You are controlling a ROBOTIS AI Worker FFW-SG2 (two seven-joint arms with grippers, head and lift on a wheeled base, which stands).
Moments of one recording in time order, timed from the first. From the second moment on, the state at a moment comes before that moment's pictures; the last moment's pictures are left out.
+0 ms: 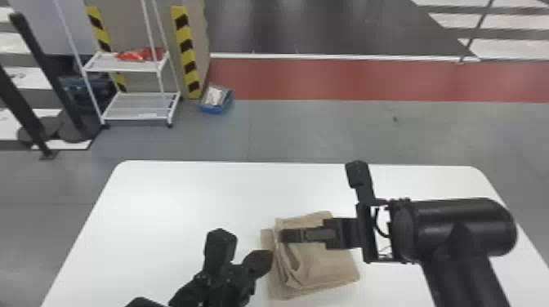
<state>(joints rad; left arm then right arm) 0.17 0.15 -0.32 -1.60 0.11 0.39 -0.27 -0.18 0.00 0.06 -1.65 -0.03 1.31 0.78</state>
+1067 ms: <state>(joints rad) 0.14 0.18 -0.15 -1.59 0.18 0.30 -0.41 0.29 0.00 -0.22 -1.98 0.05 1.21 0.77</state>
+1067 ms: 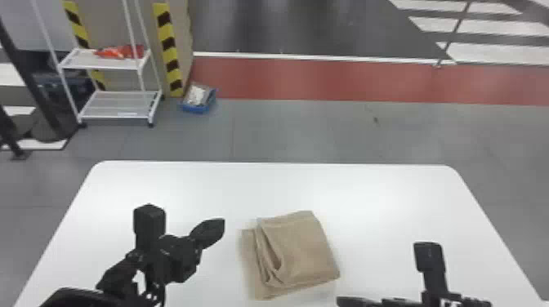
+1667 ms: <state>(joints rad) 0.15 0.18 -0.13 -1.59 0.18 0.30 -0.42 0.17 0.00 -0.20 -1.74 0.05 1.00 0.68</state>
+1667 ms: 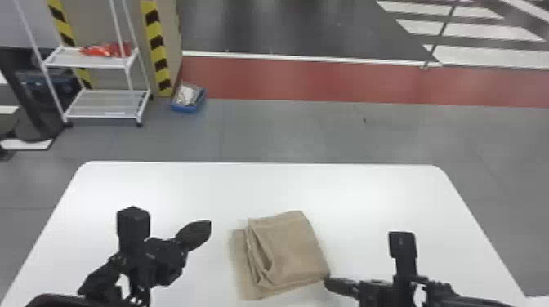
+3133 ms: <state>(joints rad) 0.06 0.20 -0.12 -1.43 0.17 0.36 -0.42 -0.21 0.00 -0.35 -1.89 0.05 1.57 0.90</state>
